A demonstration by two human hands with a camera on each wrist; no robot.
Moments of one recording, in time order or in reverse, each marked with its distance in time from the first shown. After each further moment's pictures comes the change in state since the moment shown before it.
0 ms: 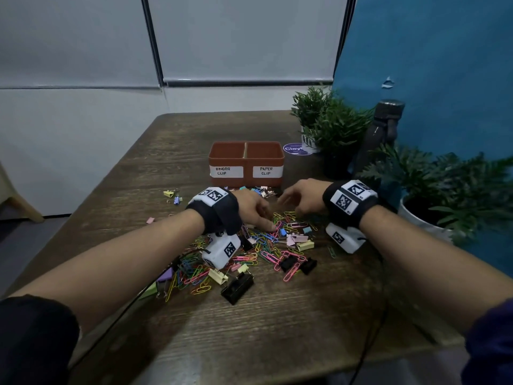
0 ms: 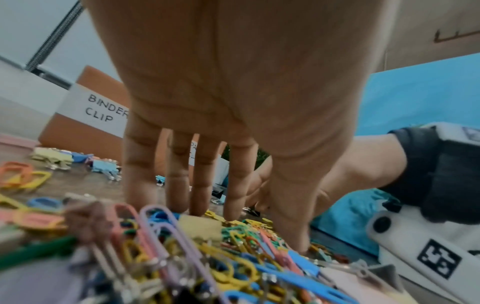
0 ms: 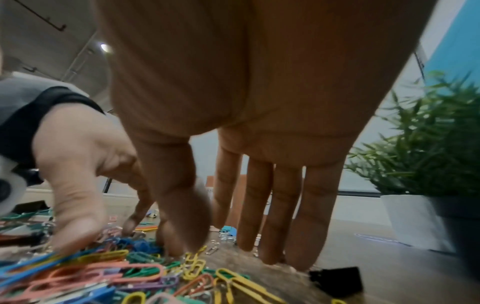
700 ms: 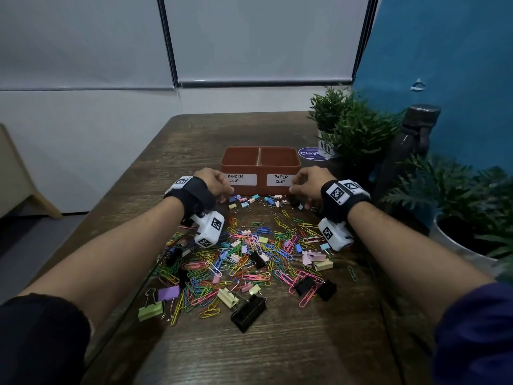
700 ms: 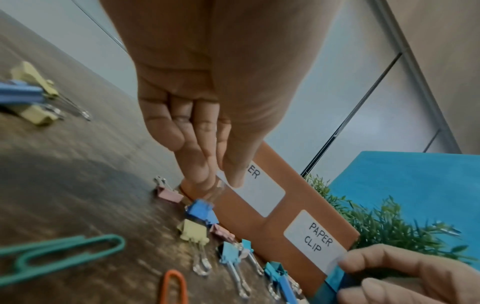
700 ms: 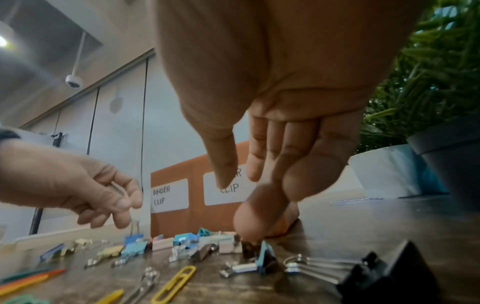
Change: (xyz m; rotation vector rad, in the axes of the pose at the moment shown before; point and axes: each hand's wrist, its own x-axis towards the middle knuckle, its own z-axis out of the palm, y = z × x) left_hand 0.014 -0.109 -0.042 -0.626 0.454 -0.429; right_hand 0.069 0.008 -0.008 0.514 0.339 0.210
